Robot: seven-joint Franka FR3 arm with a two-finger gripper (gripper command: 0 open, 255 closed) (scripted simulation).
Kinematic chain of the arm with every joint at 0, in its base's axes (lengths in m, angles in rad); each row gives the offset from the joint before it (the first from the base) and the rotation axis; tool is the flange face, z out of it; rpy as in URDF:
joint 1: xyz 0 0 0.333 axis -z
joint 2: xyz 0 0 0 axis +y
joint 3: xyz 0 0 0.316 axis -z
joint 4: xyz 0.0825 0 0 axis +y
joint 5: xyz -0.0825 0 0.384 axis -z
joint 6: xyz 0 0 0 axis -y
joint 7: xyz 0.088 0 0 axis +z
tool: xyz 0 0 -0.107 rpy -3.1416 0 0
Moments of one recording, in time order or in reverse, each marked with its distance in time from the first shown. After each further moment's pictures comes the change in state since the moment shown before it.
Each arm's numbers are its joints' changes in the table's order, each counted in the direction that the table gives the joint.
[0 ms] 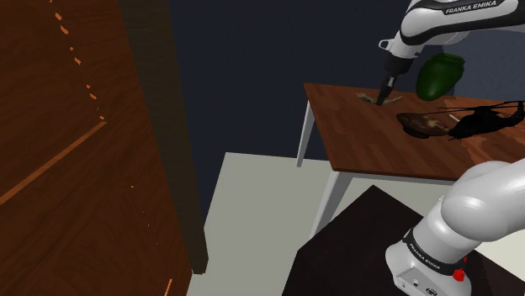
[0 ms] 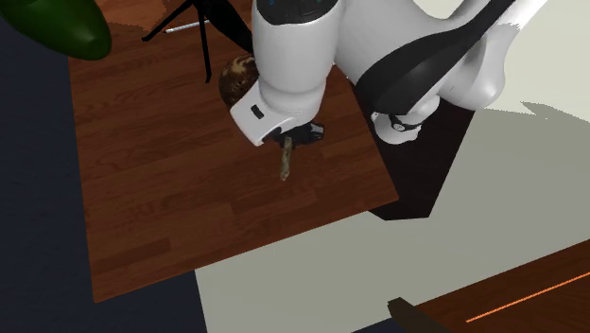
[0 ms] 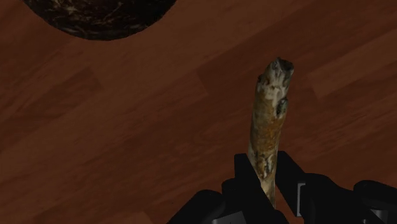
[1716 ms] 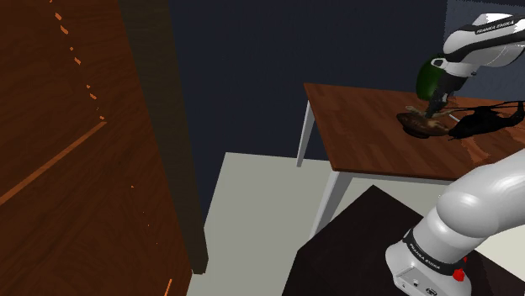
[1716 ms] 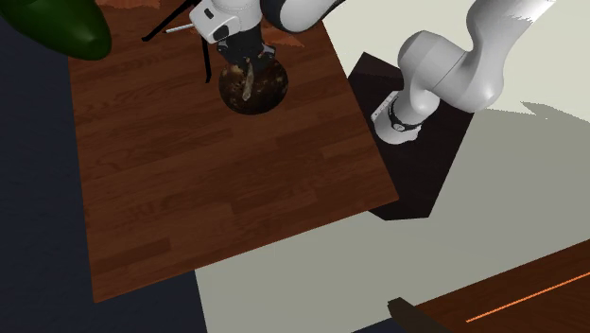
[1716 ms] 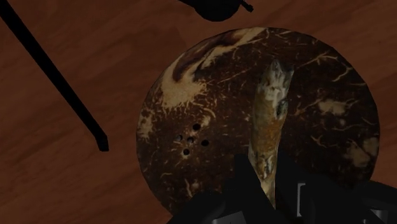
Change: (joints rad) arm 0.099 0.122 0.404 -0.068 0.053 0.114 0.470
